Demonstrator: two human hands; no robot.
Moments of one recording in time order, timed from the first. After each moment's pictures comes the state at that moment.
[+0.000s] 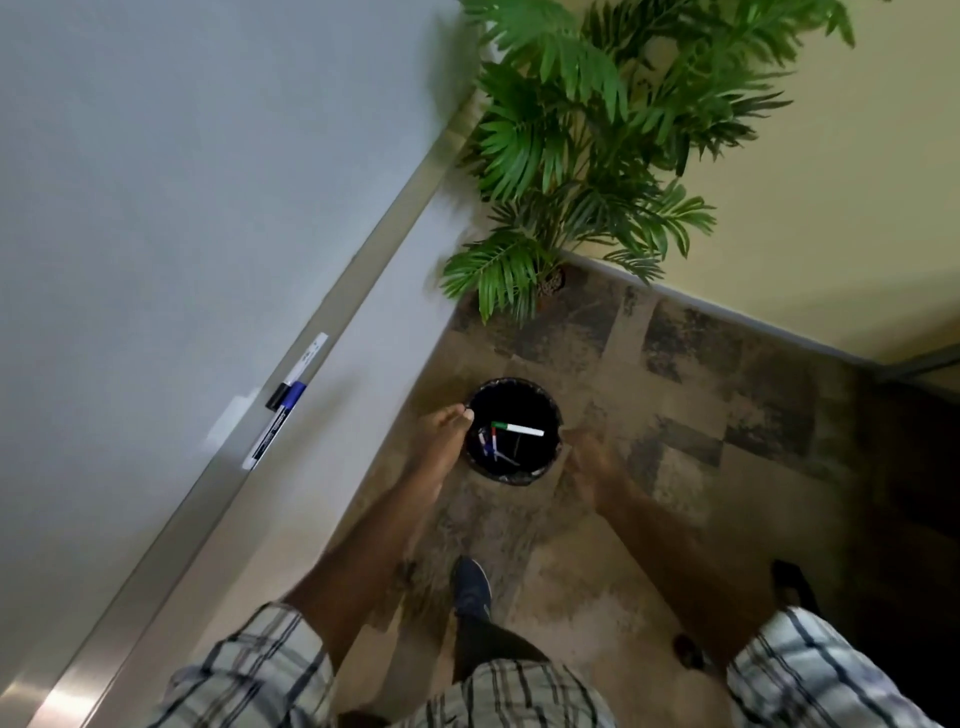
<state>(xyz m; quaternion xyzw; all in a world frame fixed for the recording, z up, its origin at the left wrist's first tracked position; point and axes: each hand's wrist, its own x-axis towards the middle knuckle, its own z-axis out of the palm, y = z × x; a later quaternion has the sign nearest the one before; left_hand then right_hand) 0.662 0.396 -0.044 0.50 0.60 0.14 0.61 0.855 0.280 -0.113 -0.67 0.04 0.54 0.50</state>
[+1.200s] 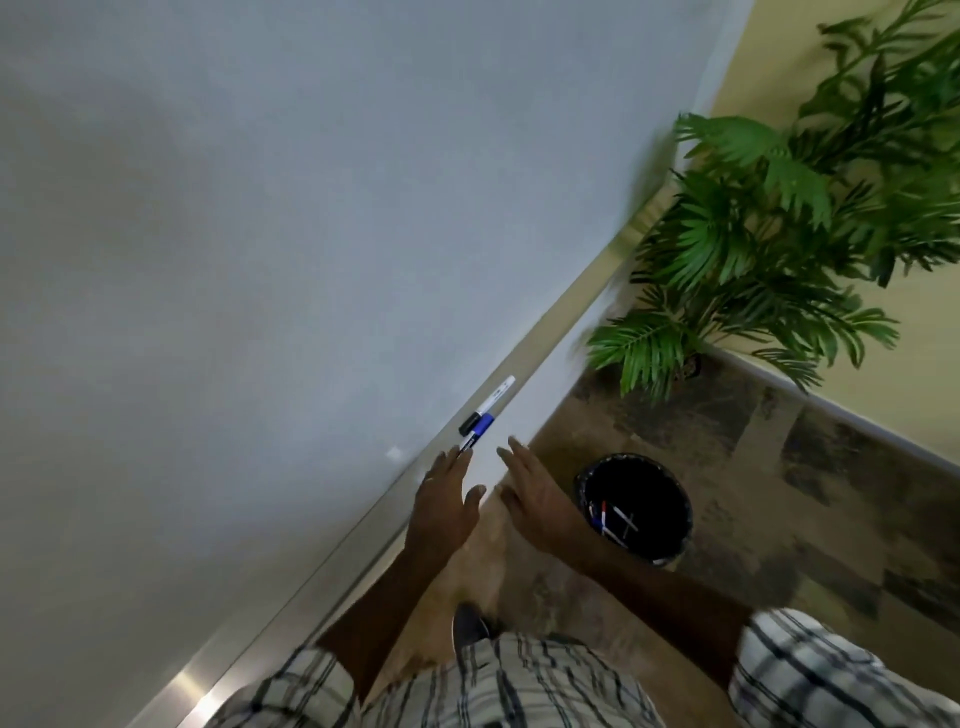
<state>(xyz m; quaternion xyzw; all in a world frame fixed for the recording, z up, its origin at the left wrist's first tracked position) 0.433 0.440 -0.057 0.74 0.60 0.09 0.31 0.600 0.403 -0.057 -0.64 -0.70 0.28 0.15</state>
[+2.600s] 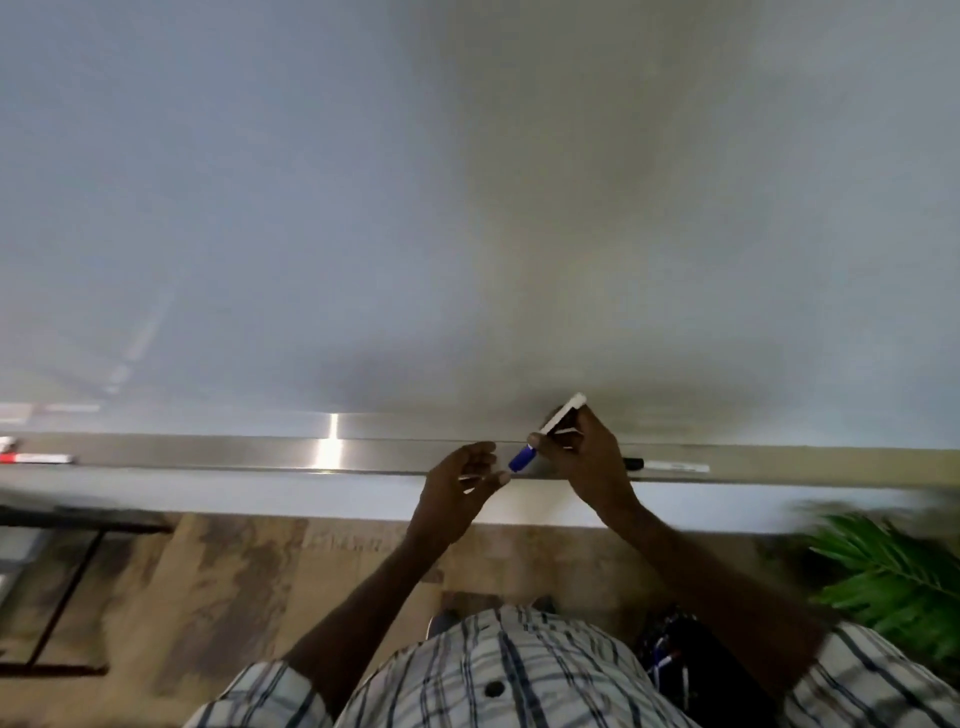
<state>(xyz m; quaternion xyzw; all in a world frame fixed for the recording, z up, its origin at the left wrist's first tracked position) 0.386 0.347 -0.020 0.35 0.76 0.45 0.30 0.525 0.505 0.002 -0.39 -0.69 0.57 0.21</state>
